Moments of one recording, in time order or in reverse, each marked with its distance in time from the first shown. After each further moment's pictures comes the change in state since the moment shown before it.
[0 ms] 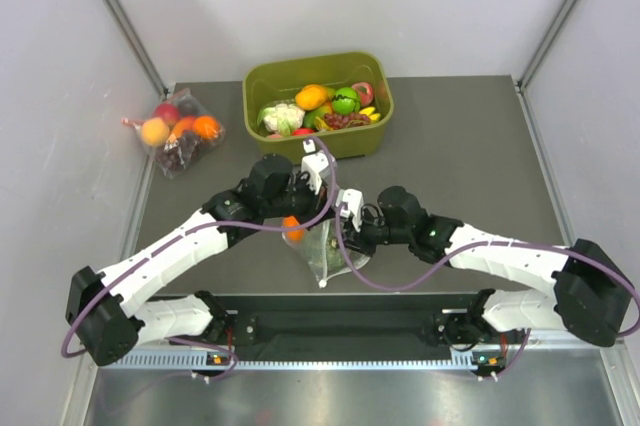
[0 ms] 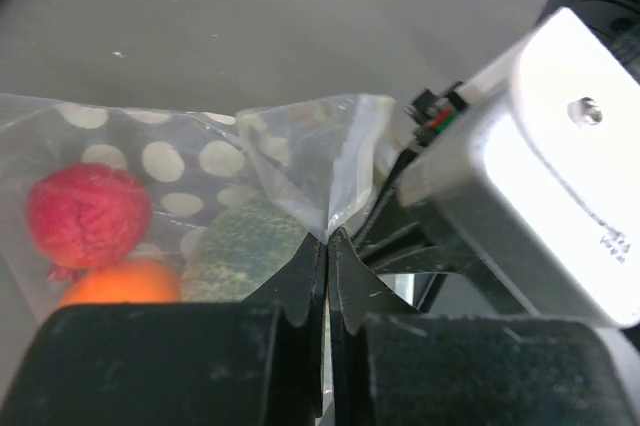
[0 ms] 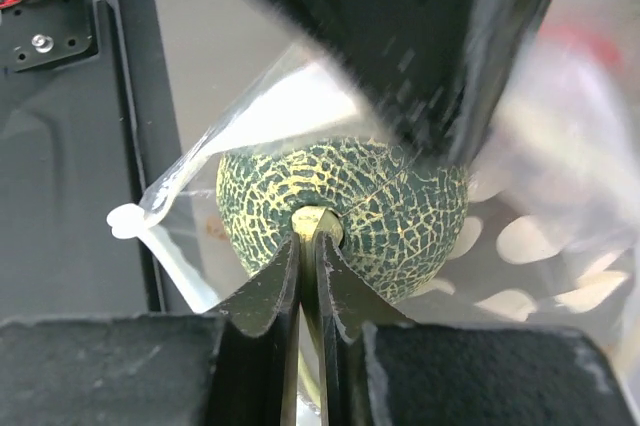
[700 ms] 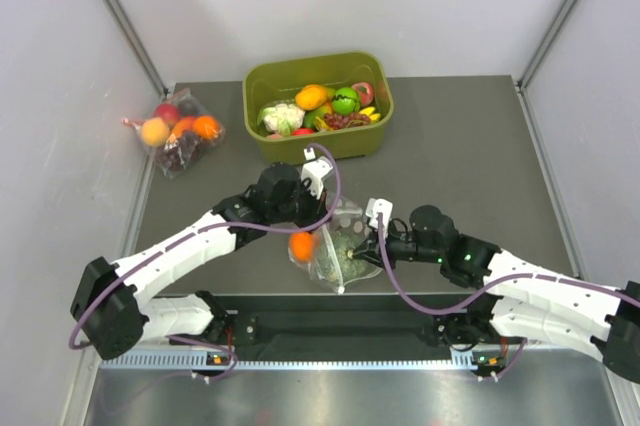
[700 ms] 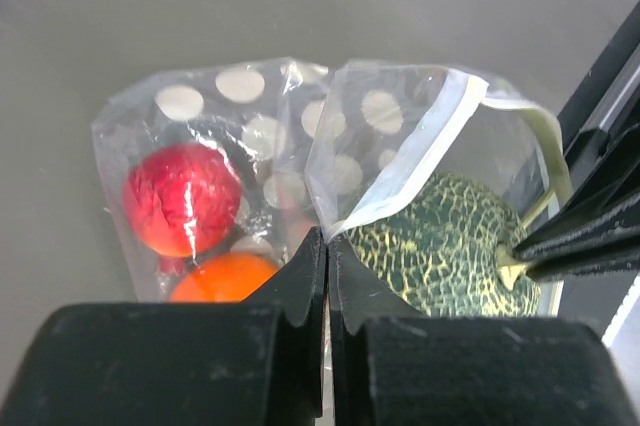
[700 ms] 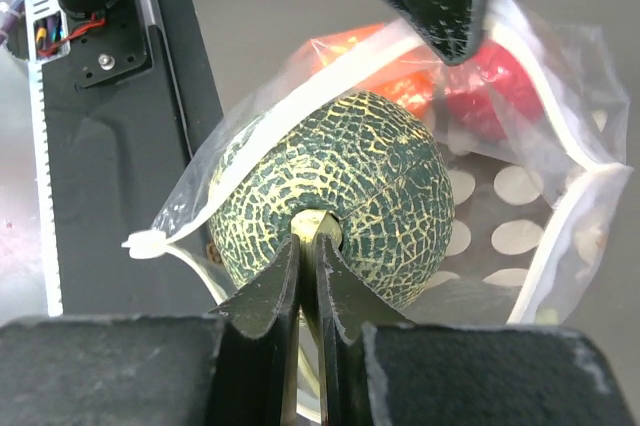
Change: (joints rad) left arm 0.000 0.039 -0.077 0.053 -0.124 -0.021; right arm 0.034 -0.344 -0.162 -0.050 0.054 0.136
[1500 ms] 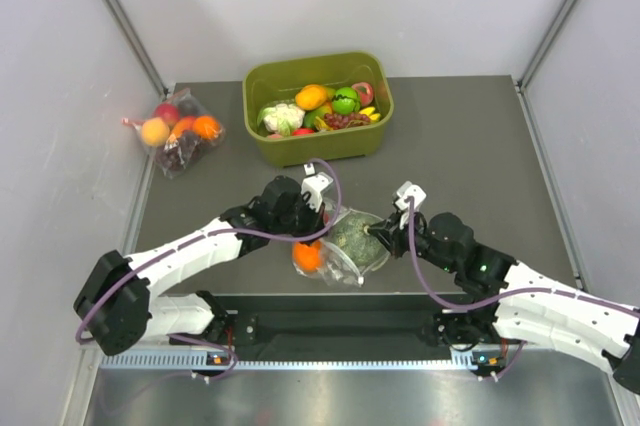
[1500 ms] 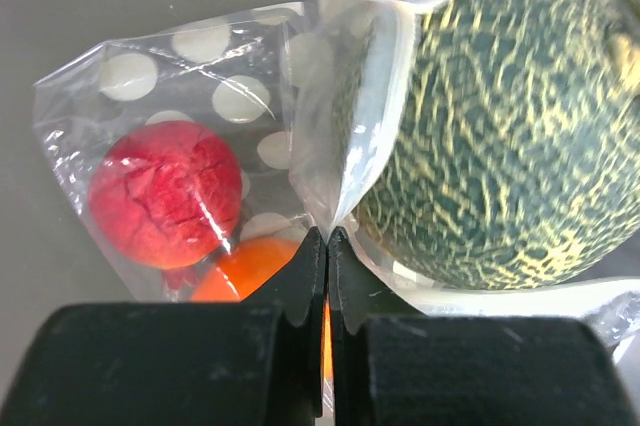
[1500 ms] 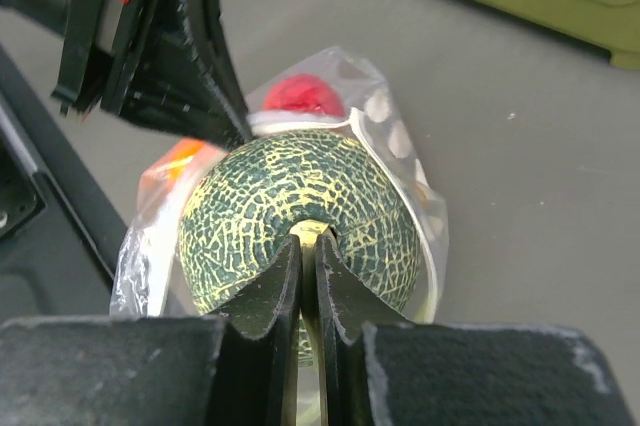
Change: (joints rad) left arm -0.002 0.031 -0.145 0.085 0.012 -0.035; right arm 0.006 -0.159 -0.069 0.042 0.396 0.195
